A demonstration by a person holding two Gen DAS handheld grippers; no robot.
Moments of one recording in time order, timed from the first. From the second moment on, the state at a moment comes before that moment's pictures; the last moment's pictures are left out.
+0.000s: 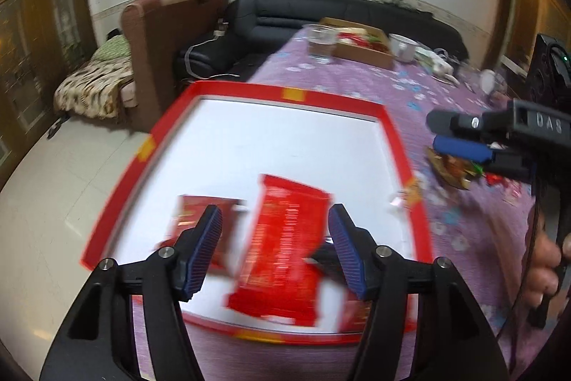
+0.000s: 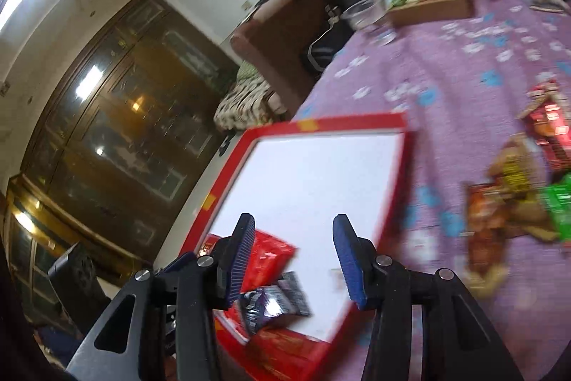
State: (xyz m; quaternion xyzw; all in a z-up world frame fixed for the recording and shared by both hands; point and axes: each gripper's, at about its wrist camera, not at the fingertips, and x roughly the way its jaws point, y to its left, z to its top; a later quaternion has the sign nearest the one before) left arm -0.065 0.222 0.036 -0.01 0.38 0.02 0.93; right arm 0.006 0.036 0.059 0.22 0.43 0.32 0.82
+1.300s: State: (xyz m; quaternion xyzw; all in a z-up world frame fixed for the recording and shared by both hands) left arm 0.050 0.004 0.010 0.24 0.42 -0.15 0.86; right arm -0.004 -0.168 0.018 0.20 0.49 0.08 0.85
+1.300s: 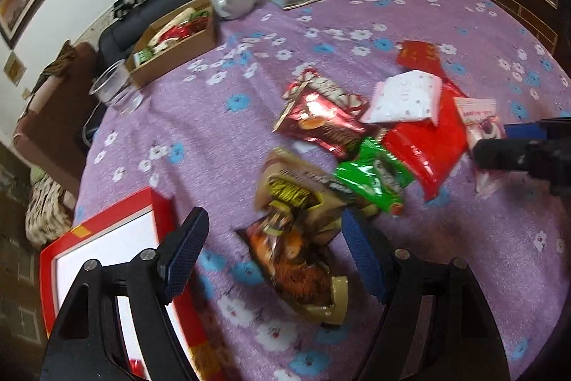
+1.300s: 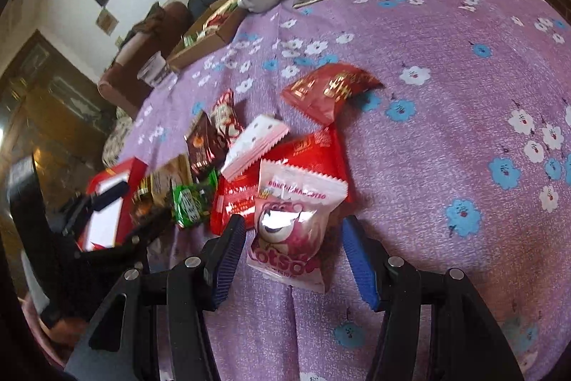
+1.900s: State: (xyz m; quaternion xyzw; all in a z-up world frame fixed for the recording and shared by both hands) left arm 0.034 0.028 0.015 0.12 0.43 -0.17 0.88; right arm -0.004 -0.169 0.022 0.22 0.46 0.14 0.85
